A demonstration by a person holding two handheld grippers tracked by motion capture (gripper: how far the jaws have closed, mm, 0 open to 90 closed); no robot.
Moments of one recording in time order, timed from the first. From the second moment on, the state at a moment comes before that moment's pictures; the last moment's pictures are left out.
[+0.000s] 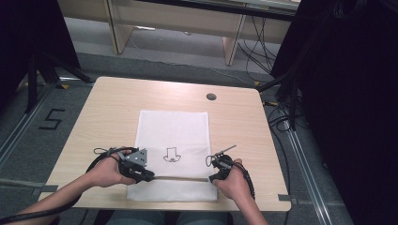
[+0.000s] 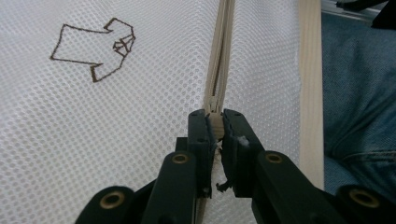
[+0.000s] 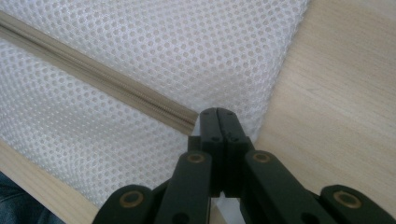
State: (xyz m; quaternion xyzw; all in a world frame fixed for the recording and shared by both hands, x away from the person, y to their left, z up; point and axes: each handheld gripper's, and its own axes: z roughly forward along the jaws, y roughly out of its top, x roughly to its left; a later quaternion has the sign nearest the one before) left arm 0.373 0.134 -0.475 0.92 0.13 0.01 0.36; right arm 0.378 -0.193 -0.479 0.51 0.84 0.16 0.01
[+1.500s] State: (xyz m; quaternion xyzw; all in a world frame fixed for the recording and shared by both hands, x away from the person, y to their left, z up) left arm 0.372 0.147 -0.475 0.92 0.14 0.01 0.36; right arm 0.380 -0.195 -0.480 0.50 0.85 0.18 0.01
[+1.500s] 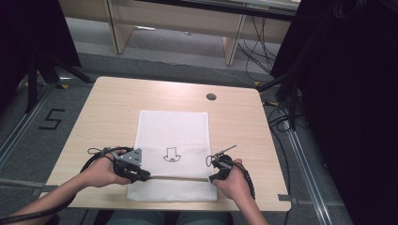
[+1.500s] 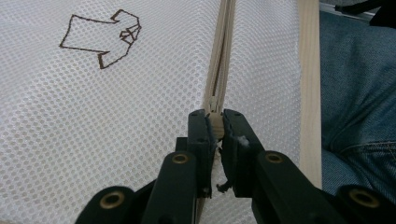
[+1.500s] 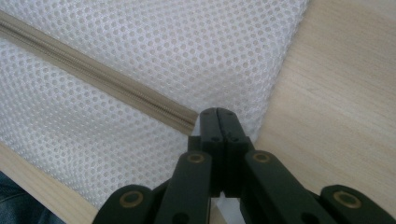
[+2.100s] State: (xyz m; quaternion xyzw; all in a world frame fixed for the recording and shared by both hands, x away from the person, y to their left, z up) left arm 0.373 0.155 -0.474 0.92 0.14 0.01 0.36; right arm 0.379 -0.194 -0.480 0.51 0.84 0.17 0.01
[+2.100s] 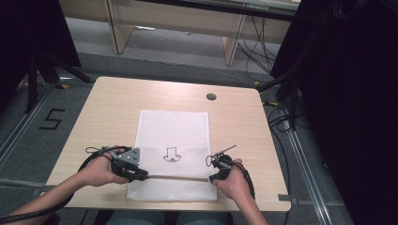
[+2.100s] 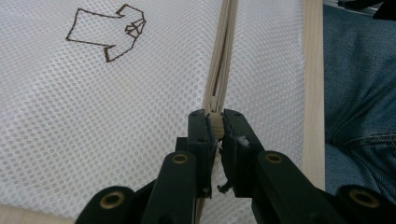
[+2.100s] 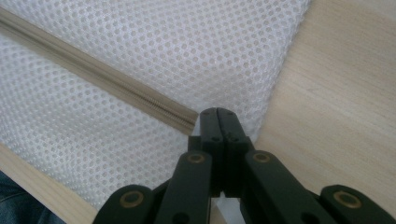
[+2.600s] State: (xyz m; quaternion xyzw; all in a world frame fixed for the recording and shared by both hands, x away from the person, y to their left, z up) left arm 0.371 0.160 -0.476 0.92 0.14 0.01 0.36; right arm 0.378 -0.194 -0.480 0.50 0.84 0.18 0.01
